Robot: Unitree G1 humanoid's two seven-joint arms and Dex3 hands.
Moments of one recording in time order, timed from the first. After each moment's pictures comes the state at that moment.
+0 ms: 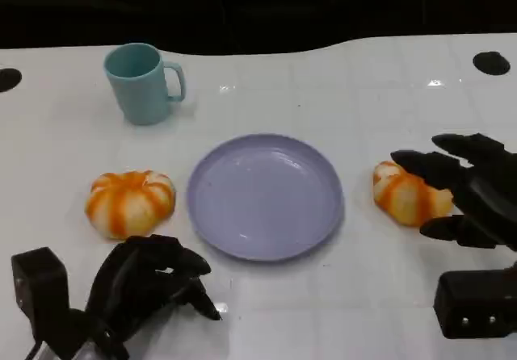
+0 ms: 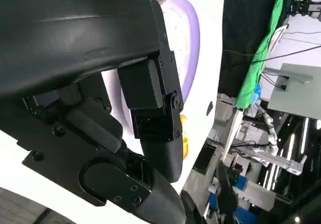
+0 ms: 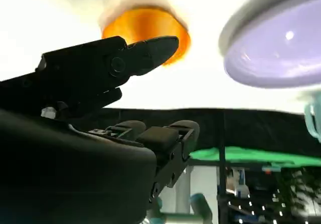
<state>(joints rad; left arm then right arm) -0.25 -0.02 0.18 0.79 -0.35 -0.30 -0.73 -0.31 -0.46 0.22 0.33 -0.87 -0.36 -0.15</state>
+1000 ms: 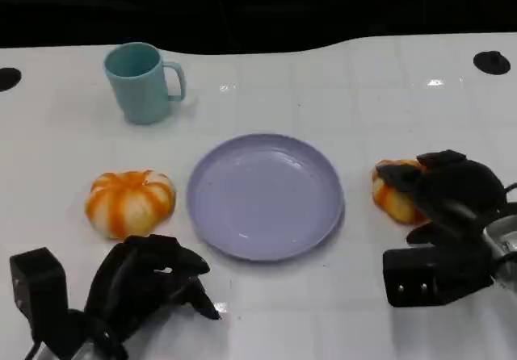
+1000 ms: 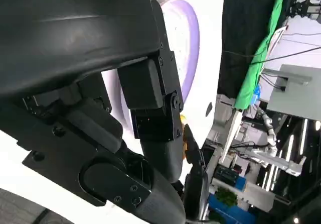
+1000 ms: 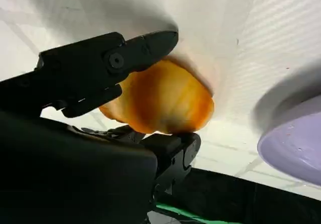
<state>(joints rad) -0.25 -0.02 0.18 0.78 -0.35 -0.29 -0.73 -0.64 -0.32 0.53 0.92 -0.94 -0.20 -0.27</state>
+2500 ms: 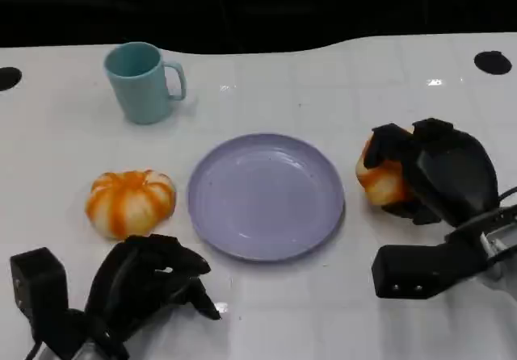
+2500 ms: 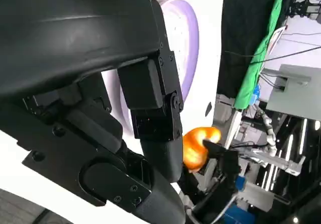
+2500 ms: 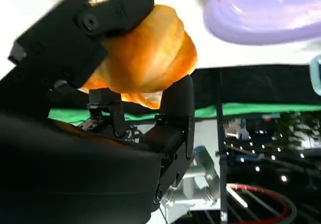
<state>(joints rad) -0.24 -0.03 0.18 0.78 -0.35 -0.30 -0.73 -0.74 -0.27 0.59 1.13 -0.86 -0.51 -0.87</state>
